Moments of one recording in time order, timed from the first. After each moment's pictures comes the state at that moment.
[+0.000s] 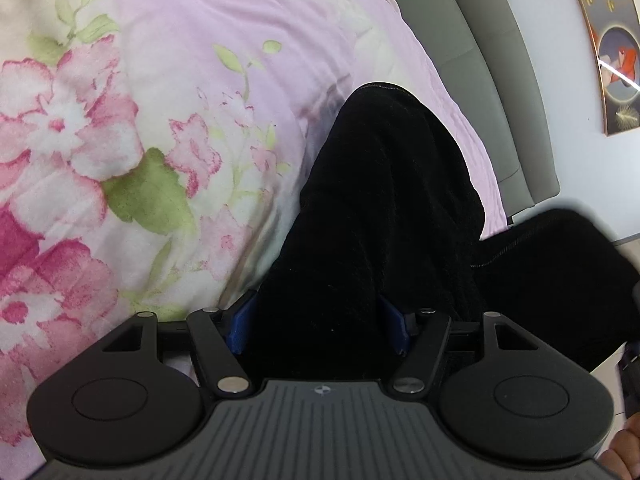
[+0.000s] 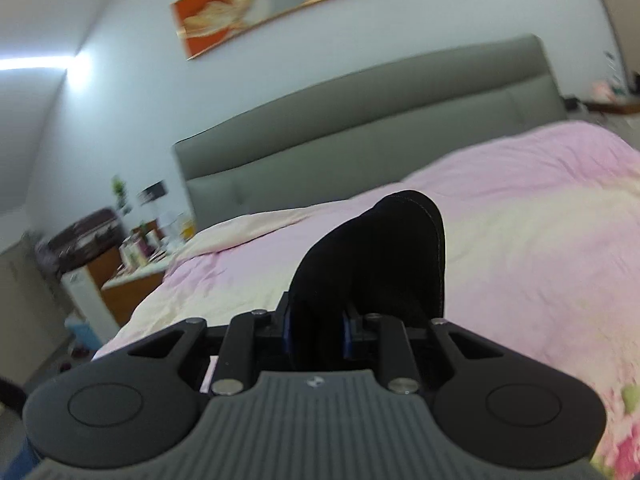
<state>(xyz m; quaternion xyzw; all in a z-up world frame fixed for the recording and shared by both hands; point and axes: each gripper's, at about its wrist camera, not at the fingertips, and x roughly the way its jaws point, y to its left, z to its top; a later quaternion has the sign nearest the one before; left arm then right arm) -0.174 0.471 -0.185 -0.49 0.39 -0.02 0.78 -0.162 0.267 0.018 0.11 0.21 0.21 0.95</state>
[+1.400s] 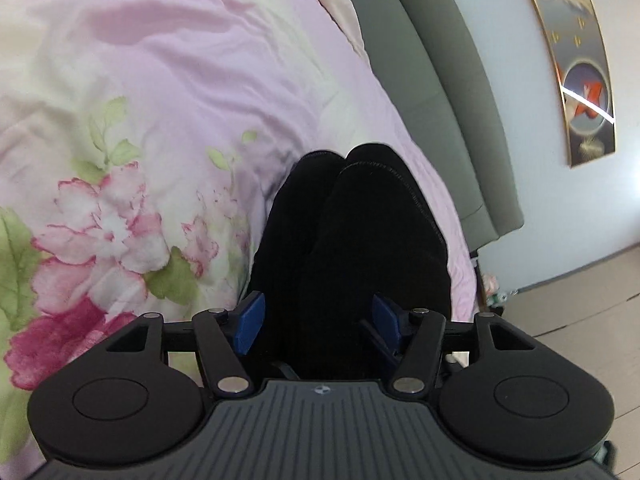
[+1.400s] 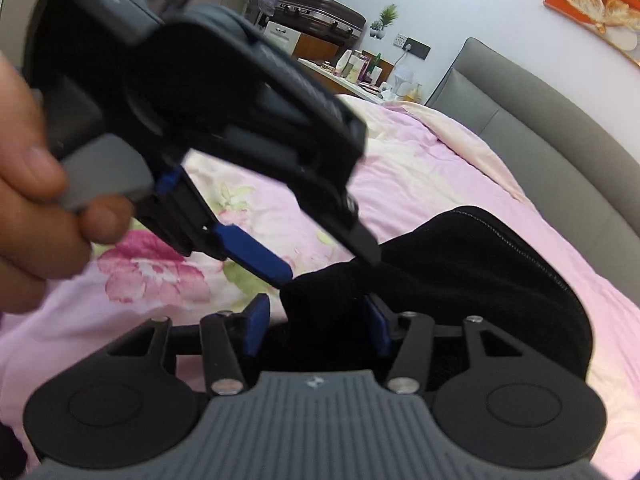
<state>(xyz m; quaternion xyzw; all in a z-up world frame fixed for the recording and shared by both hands) -0.173 0.499 -0.151 -0.50 0.33 -0.03 0.80 -0.231 0.438 -0.122 -0.31 0.20 0.44 0.82</state>
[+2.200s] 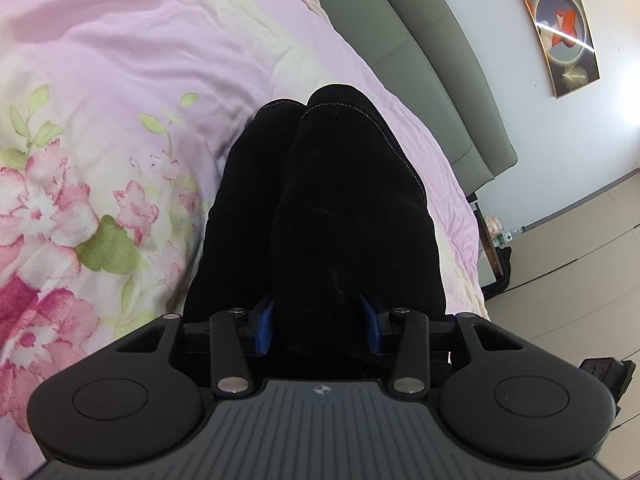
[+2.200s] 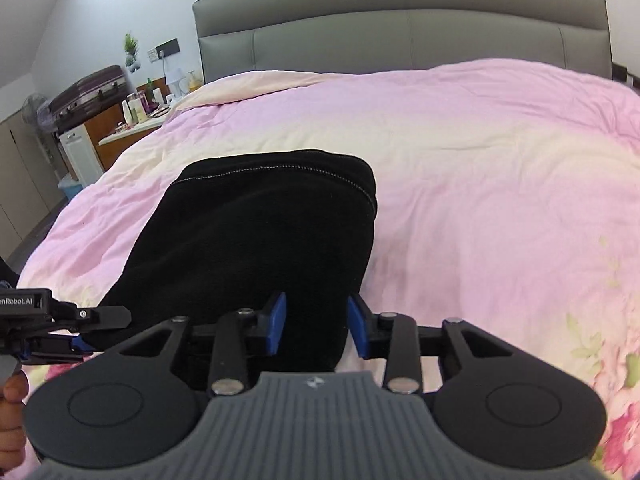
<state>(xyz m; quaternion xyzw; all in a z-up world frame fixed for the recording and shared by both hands) -0.164 0.456 -0.137 -0.43 0.36 -0.08 0.82 -0.139 0.261 -0.085 0.02 0.37 0.23 0.90</state>
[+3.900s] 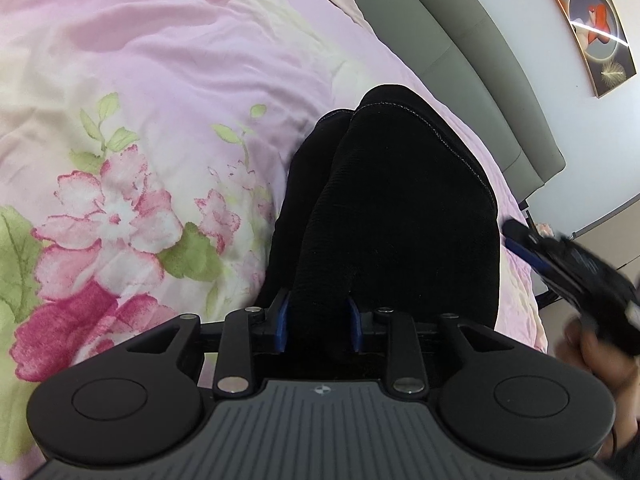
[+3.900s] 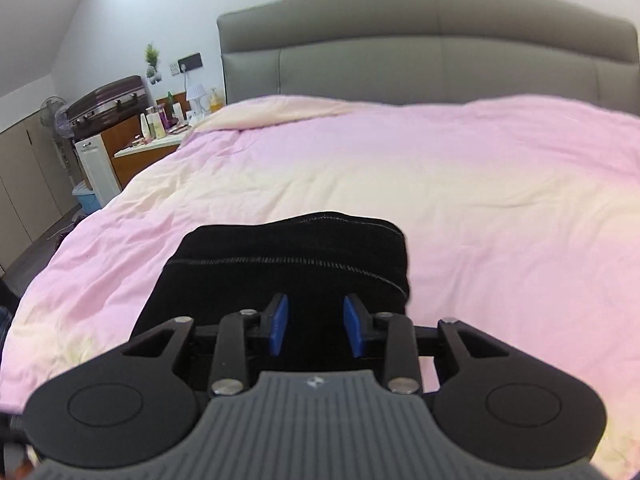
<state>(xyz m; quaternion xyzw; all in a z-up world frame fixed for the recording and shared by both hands) -0.174 0.468 -0.155 -0.40 0.37 -0.01 0.84 -0.064 0.322 -0.074 0.01 0.35 0.26 0.90</state>
